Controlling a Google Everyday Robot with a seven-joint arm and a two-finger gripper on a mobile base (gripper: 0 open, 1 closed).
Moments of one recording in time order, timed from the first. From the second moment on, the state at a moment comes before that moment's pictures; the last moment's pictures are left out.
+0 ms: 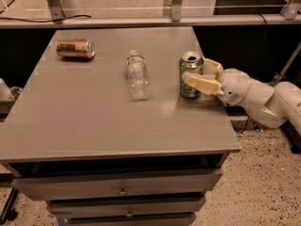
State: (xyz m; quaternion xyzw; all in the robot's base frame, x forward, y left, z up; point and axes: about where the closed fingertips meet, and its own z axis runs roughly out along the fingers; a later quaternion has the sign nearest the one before) arm 0.589 -0.130 0.891 -0.37 0.49 0.44 0.65
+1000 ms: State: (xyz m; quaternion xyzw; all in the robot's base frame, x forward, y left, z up) arm 0.582 -0.138 0.886 -0.38 0.48 0.44 0.66
